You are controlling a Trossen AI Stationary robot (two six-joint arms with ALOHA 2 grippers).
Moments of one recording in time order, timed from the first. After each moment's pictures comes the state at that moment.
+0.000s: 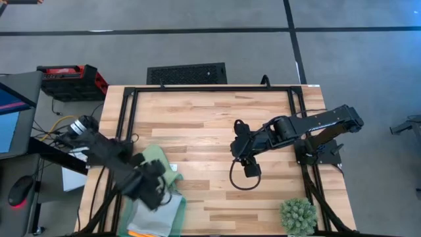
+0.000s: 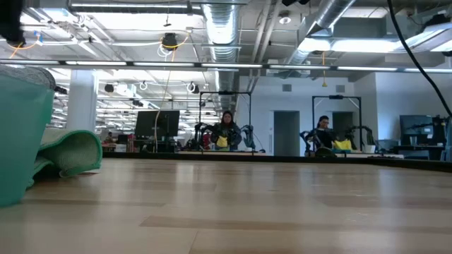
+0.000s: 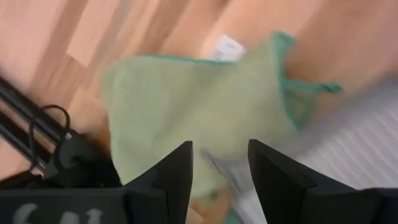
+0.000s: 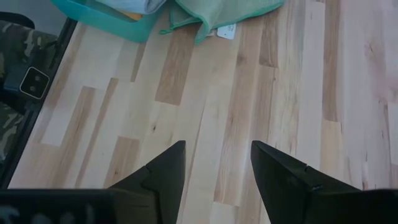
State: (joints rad) left arm -0.72 1.60 1.39 -1.49 -0.27 -1.33; right arm 0.27 1.52 1.52 -0.95 0.07 -0.02
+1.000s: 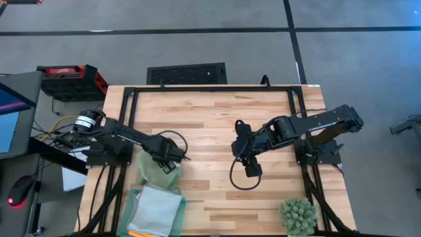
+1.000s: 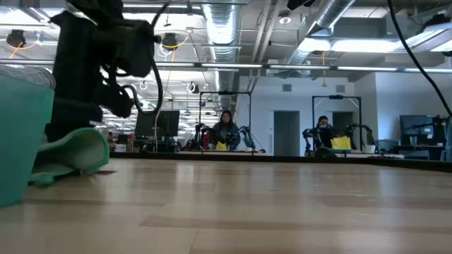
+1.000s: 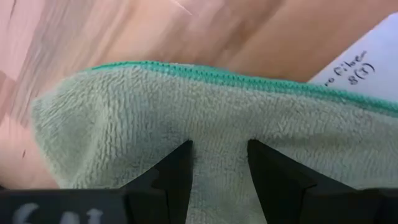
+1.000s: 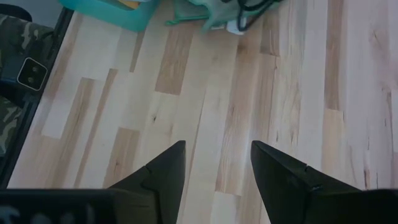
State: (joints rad) left arm -0.16 1.60 0.82 -0.93 -0.06 -0.89; right arm 0.28 1.52 1.52 -0.99 0.07 -0.01
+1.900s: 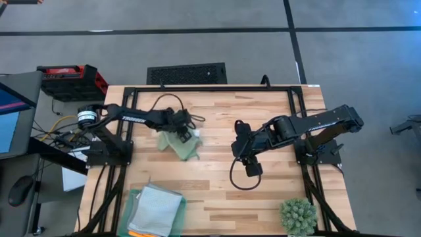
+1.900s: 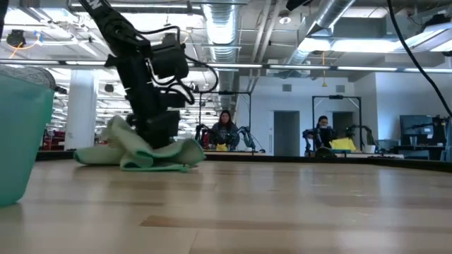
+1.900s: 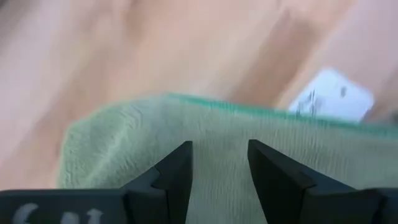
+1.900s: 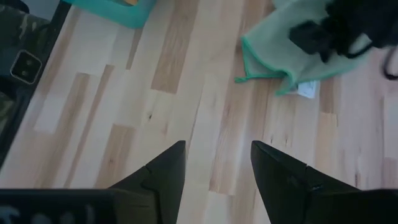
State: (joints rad) left arm 0.30 1.61 0.79 -0.31 -0.27 -0.28; right arm 0.27 1.52 1.52 -0.99 0.08 -0.05
